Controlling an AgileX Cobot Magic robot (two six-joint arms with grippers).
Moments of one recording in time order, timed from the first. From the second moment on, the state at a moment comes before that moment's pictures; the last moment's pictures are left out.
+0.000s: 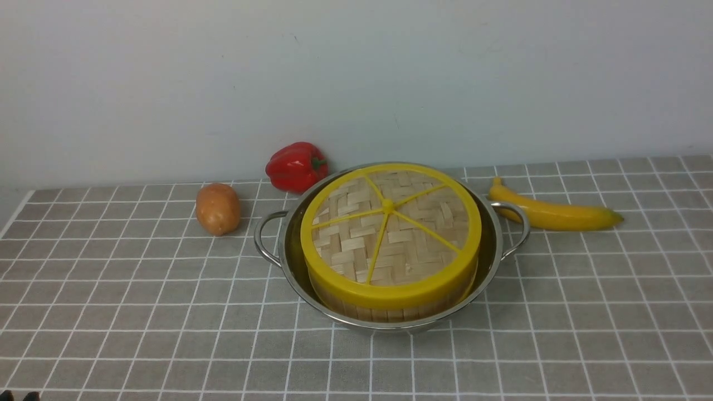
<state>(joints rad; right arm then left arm) 0.00 0.06 -0.23 -0.27 0.39 0.26 0.06 0.00 0.01 0.03 0.28 0.22</state>
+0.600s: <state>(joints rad) 0.00 0.00 0.01 -0.27 0.16 0.29 0.06 0.00 0.01 0.03 0.28 0.22</state>
